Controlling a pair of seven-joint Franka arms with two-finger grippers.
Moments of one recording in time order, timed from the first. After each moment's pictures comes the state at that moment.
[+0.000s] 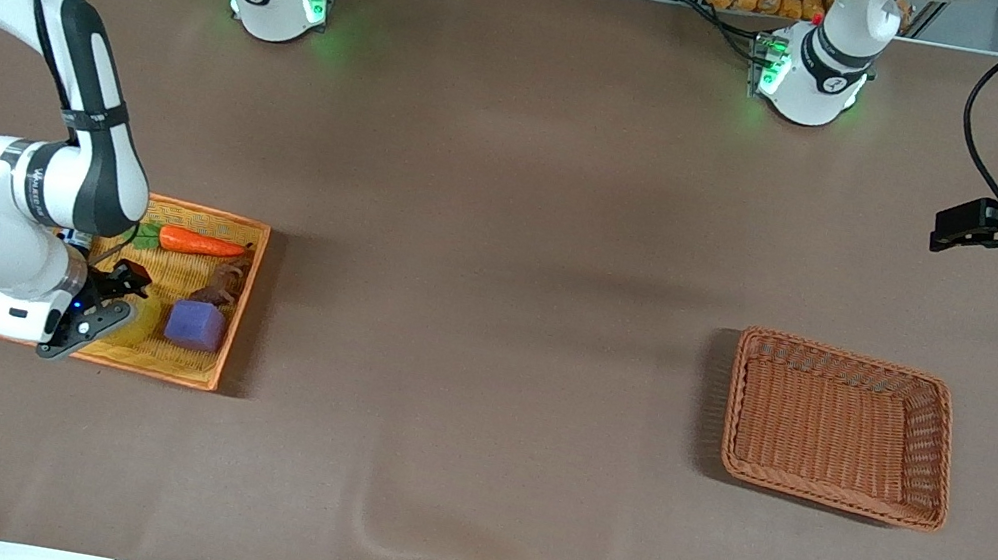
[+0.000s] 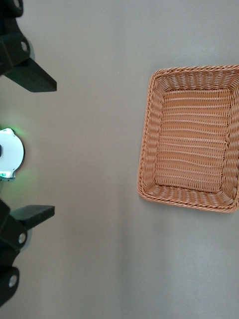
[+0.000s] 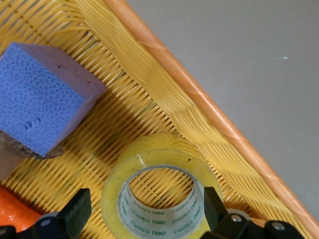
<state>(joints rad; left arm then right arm) 0.03 0.07 -0.12 -1.48 0.01 1.38 -0.08 -0.08 0.58 0.01 -1.72 -0.11 2.26 -0.72</state>
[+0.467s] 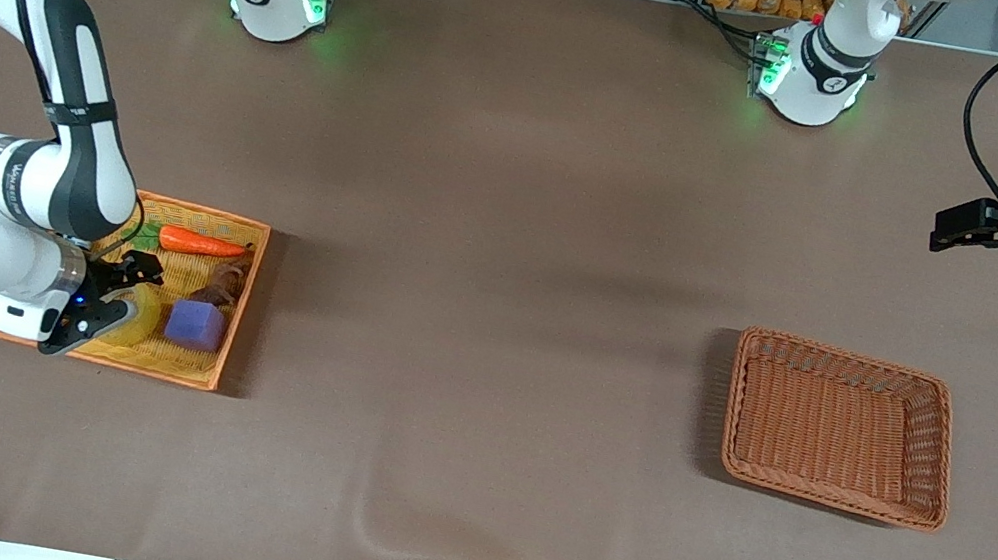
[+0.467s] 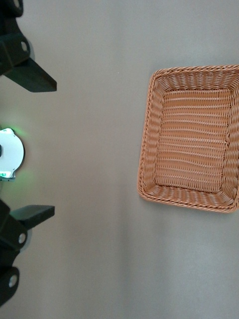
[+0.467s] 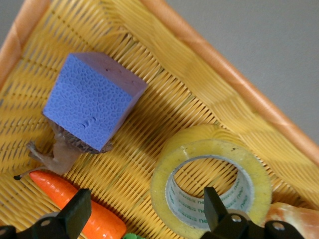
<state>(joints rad) 0.03 0.07 -0.12 -1.48 0.01 1.39 -0.08 -0.07 0.58 0.02 -1.67 0.00 2.09 -0.71</state>
